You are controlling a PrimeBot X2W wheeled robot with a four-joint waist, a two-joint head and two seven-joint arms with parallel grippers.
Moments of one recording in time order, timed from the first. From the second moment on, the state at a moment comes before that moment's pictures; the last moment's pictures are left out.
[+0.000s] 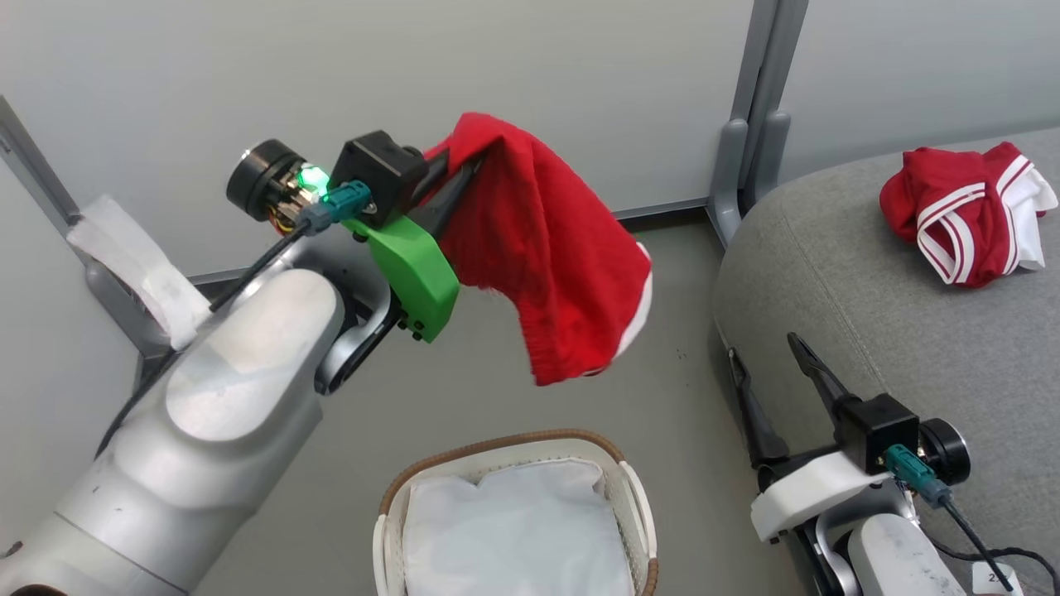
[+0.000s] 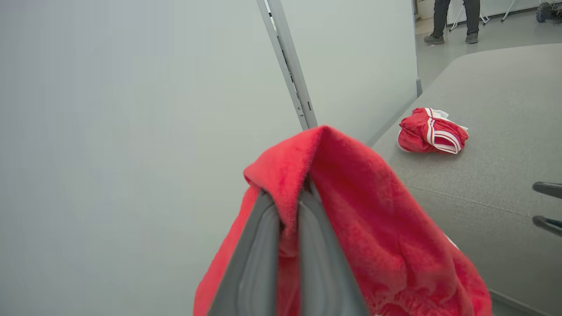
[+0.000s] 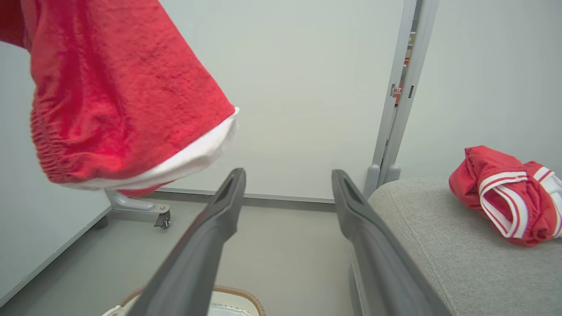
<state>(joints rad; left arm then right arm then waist) -0.88 0.31 -0.84 0.42 -0.56 -0.13 -0.04 -0.15 -0.05 0.12 0.26 0.10 0.13 -0.26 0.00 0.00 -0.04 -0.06</state>
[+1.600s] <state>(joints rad) -0.88 0.27 -0.90 0.23 -0.62 -0.06 0.12 -0.50 -0.05 0.46 0.43 0.10 0.13 -0.26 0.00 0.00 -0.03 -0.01</state>
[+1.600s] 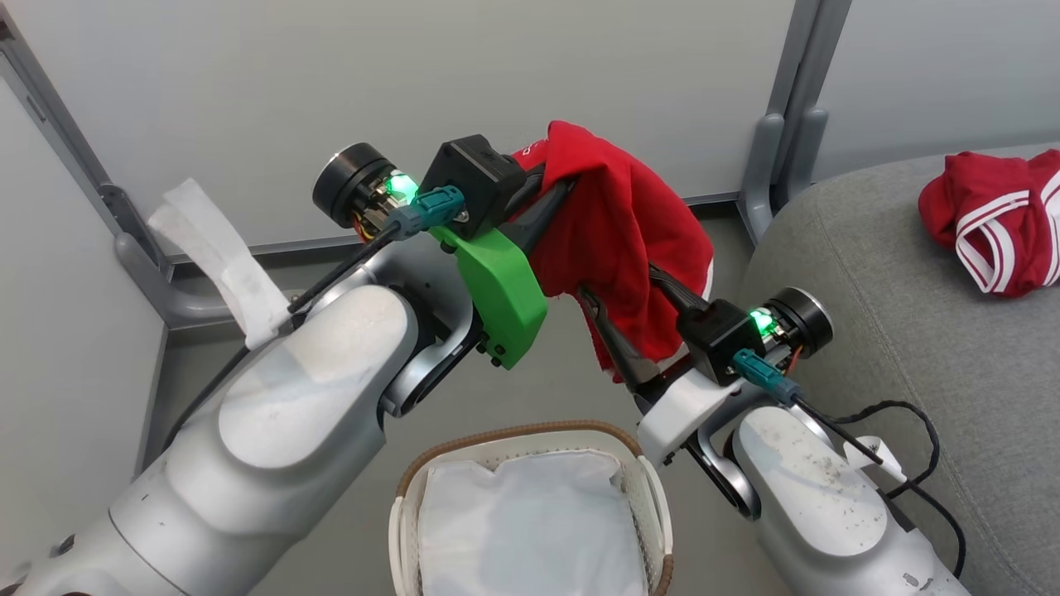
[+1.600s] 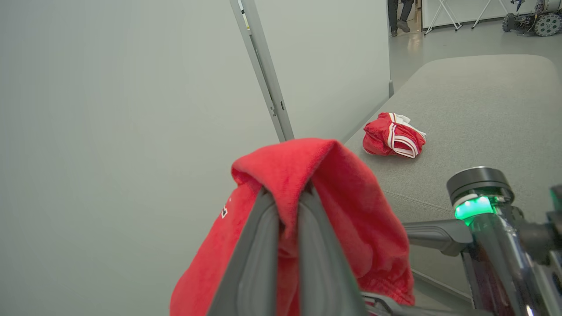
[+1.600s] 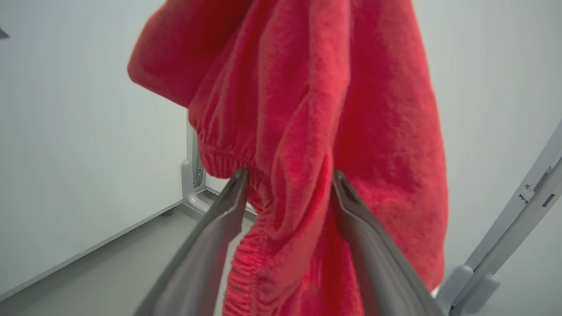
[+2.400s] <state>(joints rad) -0.66 0.32 -0.86 0.32 -0.68 -0.01 -0.10 -0.54 -0.05 0.32 0.44 0.10 0.13 -0.26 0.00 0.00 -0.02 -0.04</state>
